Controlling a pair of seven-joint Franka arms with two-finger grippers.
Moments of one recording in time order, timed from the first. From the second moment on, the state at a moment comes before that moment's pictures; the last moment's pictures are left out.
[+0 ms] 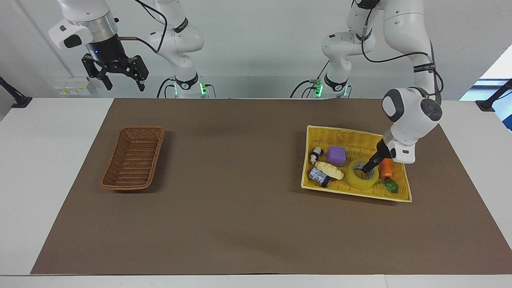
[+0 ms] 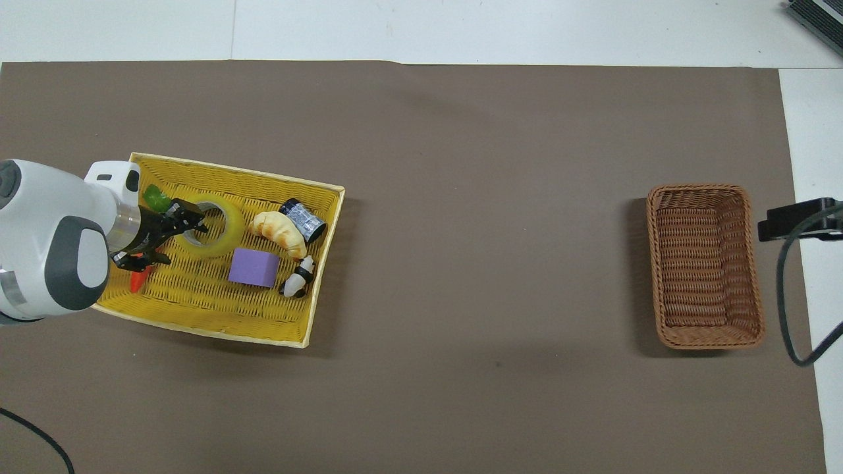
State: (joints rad) left arm 0.10 0.20 -0.11 -2.11 -0.14 2.28 -0.58; right arm 0.16 -0.06 -0.17 -1.50 -0.03 1.46 0.05
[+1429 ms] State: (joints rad) left arm 0.07 0.18 -0.16 -1.75 -0.14 1.97 -0.57; right arm 0.16 -0.06 -0.17 -1.50 -0.03 1.46 0.05
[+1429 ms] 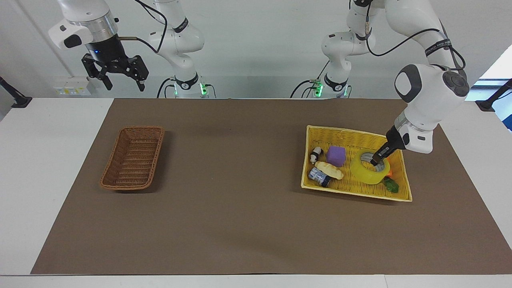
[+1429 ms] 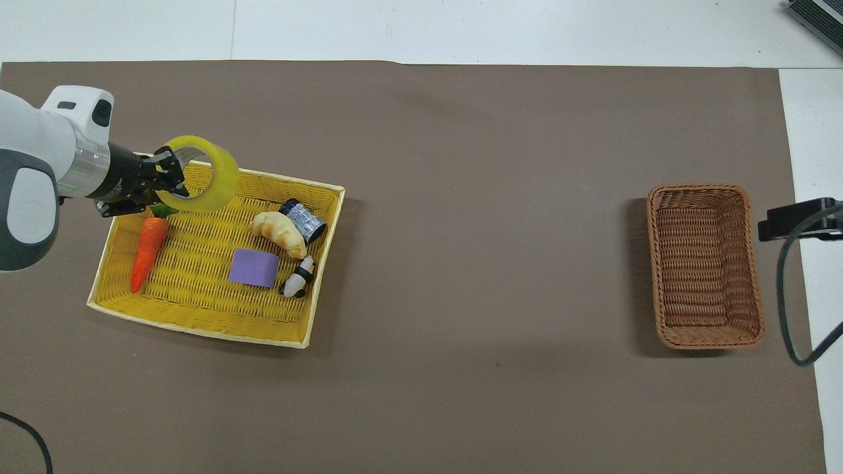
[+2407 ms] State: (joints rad) left arm 0.06 0.18 -0.38 -1.64 -0.25 1.89 -0.58; right arm 0.15 -0.06 -0.16 -1.50 -0.02 1.42 -0.02
